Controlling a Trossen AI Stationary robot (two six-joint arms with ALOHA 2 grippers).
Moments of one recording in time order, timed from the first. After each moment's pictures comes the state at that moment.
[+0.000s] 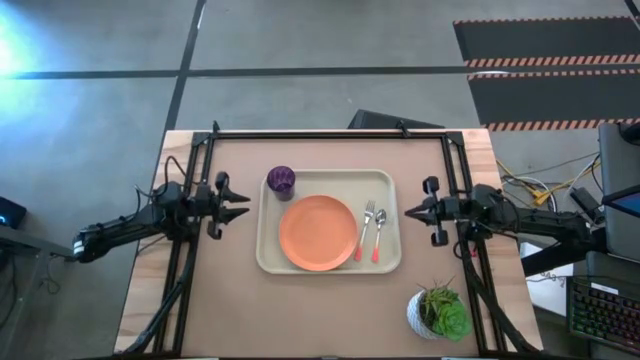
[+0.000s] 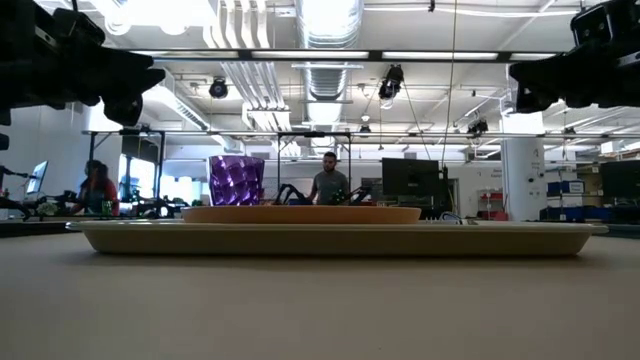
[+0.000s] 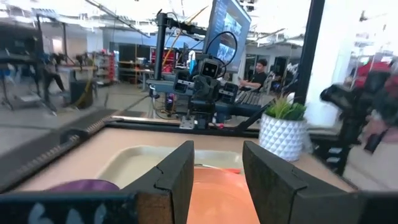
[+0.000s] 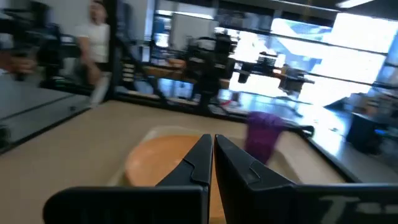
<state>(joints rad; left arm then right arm) 0.31 0.01 0.01 0.12 0.32 -0.11 -0.18 0.13 0.01 0.17 -0.29 -0.16</state>
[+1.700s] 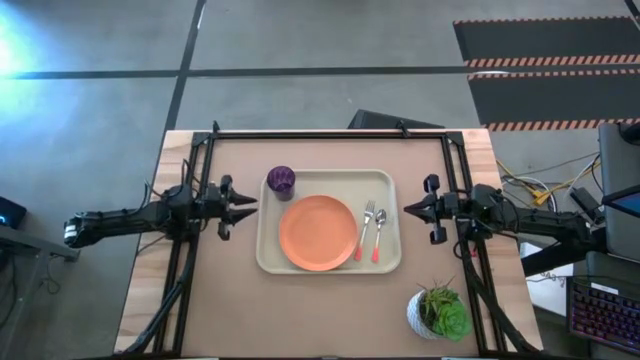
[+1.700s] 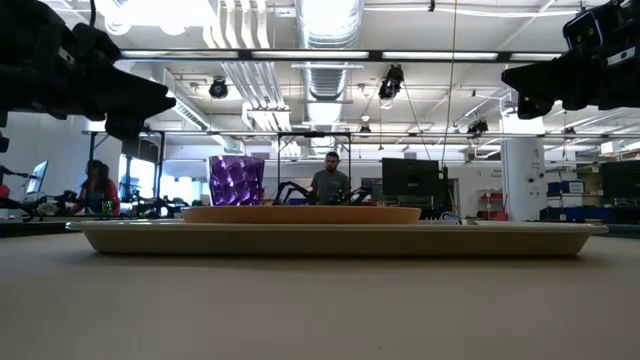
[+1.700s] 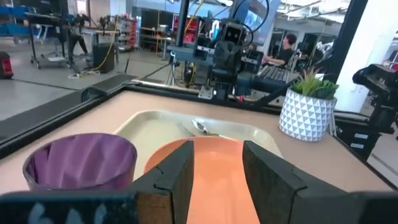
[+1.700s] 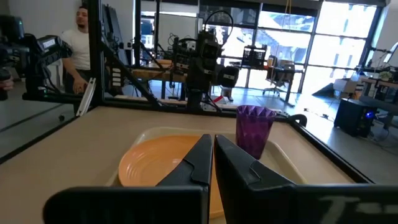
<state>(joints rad) 0.18 0.18 0.01 0.14 0.10 -0.14 -0.18 0.13 0.01 0.17 -0.24 -0.09</state>
